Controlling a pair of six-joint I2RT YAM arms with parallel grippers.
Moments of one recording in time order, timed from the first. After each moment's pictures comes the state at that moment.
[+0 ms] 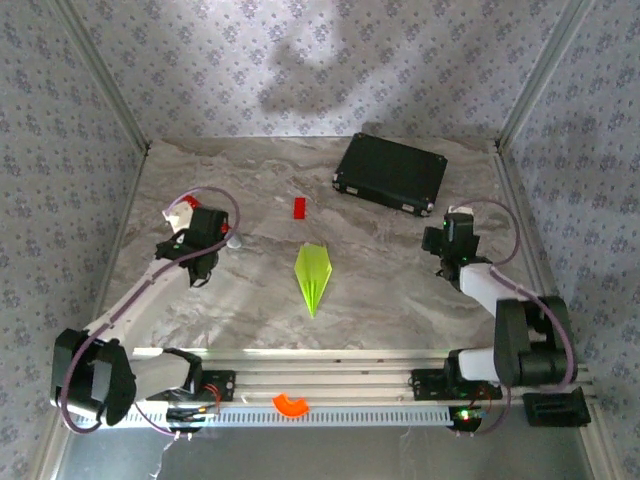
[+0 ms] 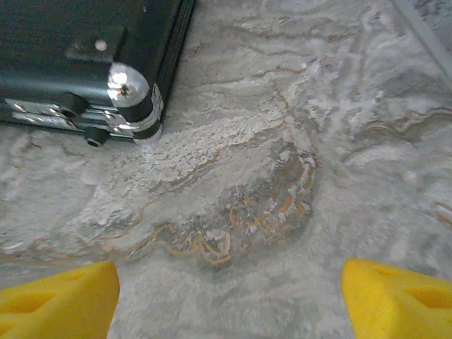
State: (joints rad) left arm -0.31 1.17 0.79 -0.51 -0.71 -0.61; right arm 0.06 1.36 0.54 0.15 0.24 0.14
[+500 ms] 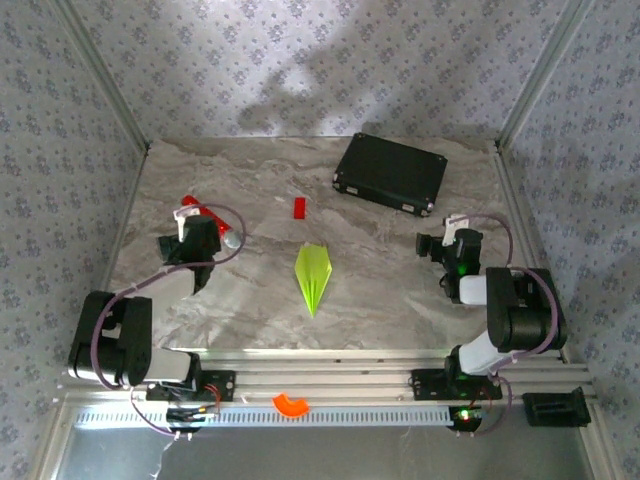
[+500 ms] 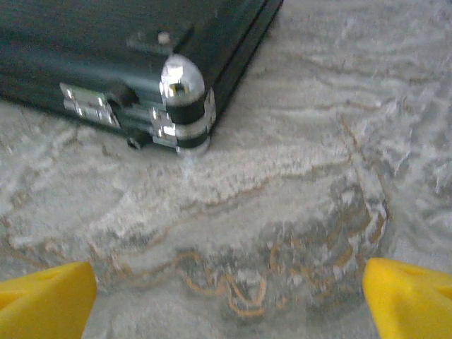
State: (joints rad) left arm -0.17 1.37 0.53 0.21 -0.60 -0.15; right arm -0.05 1.53 0.36 0.70 -0.02 -0.01
